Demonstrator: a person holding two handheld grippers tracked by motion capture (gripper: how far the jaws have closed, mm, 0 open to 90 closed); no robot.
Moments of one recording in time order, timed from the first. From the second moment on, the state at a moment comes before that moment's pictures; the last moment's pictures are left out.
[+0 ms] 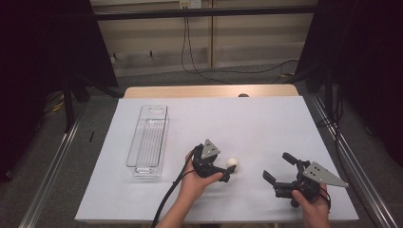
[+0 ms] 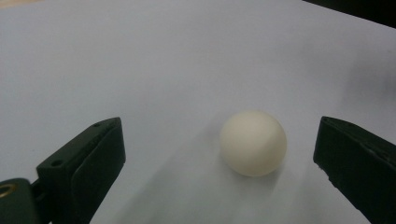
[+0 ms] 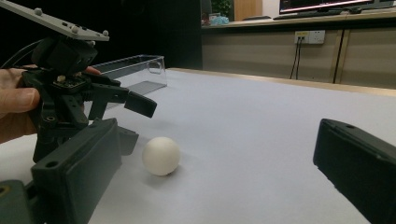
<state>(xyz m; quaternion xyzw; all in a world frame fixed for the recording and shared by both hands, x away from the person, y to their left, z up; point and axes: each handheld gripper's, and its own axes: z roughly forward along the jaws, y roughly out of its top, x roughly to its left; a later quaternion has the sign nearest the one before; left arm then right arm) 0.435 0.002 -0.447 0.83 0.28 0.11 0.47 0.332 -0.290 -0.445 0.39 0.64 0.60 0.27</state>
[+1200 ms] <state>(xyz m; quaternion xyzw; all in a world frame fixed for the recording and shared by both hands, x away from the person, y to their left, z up) 0.438 -0.016 -0.453 0.85 0.28 0.09 0.44 0.332 -0.289 -0.445 0.39 0.64 0.60 0.27</state>
